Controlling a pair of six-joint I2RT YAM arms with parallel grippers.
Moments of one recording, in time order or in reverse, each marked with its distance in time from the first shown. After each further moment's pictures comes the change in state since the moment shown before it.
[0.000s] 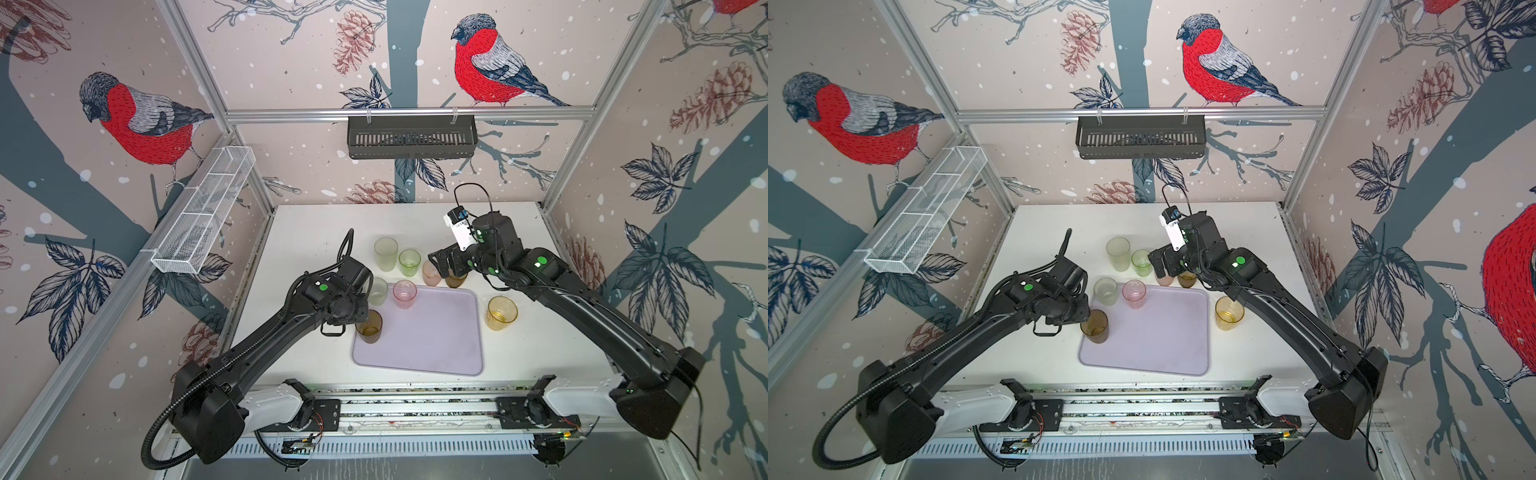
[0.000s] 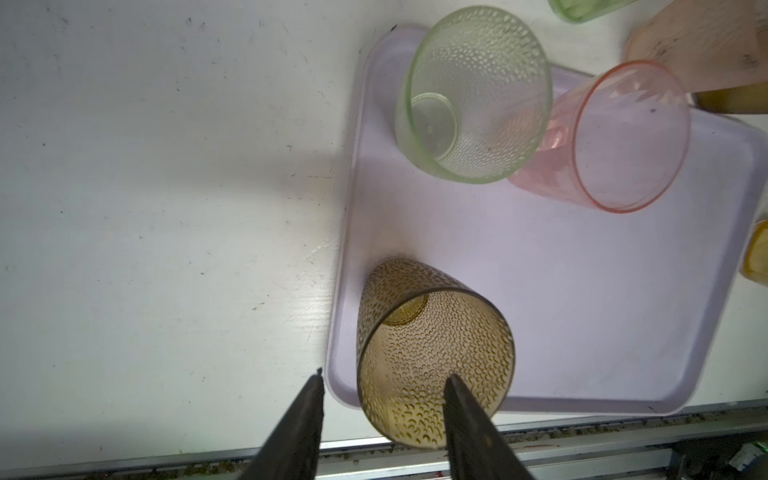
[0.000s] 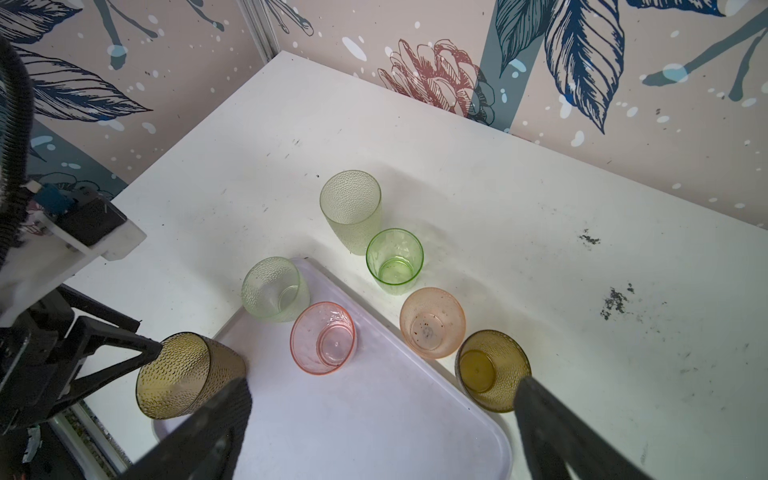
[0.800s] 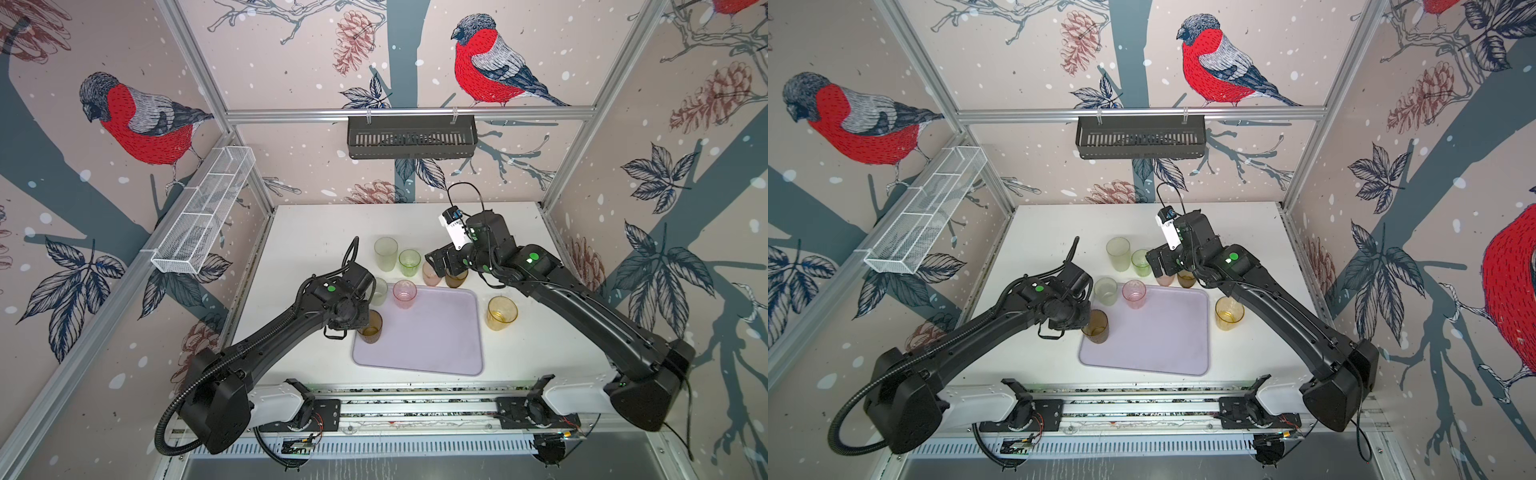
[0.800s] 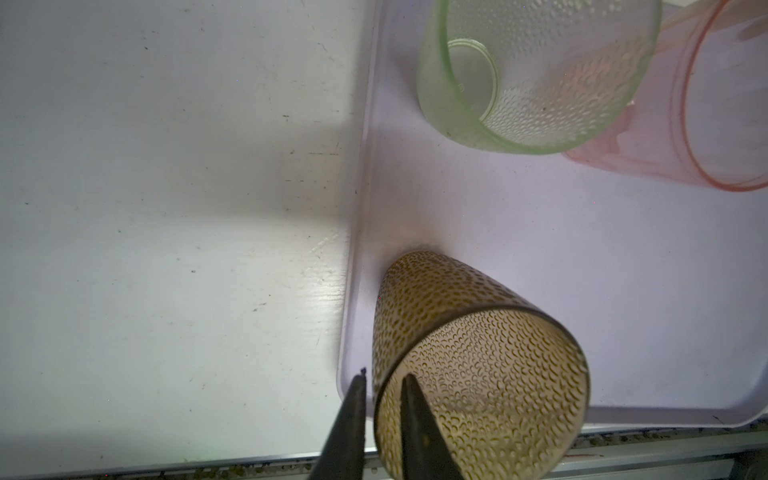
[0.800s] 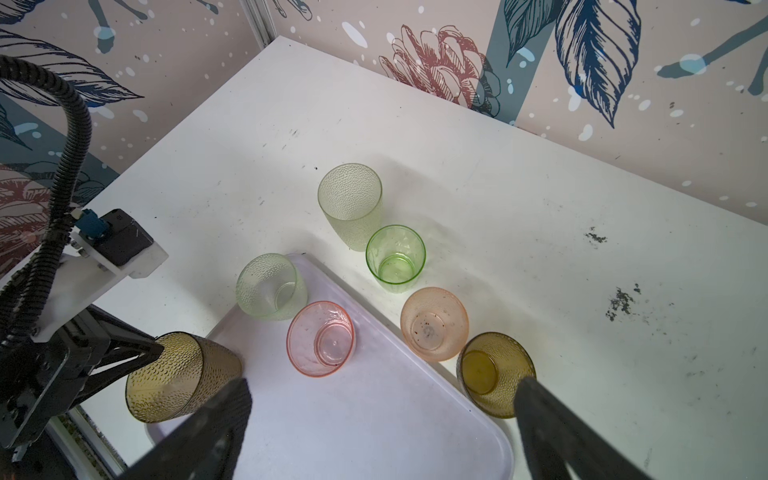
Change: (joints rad) left arm 0.000 0.067 -0.072 0.041 0.008 0.041; right arm 0.003 0.057 0.031 -0.003 0.000 -0.010
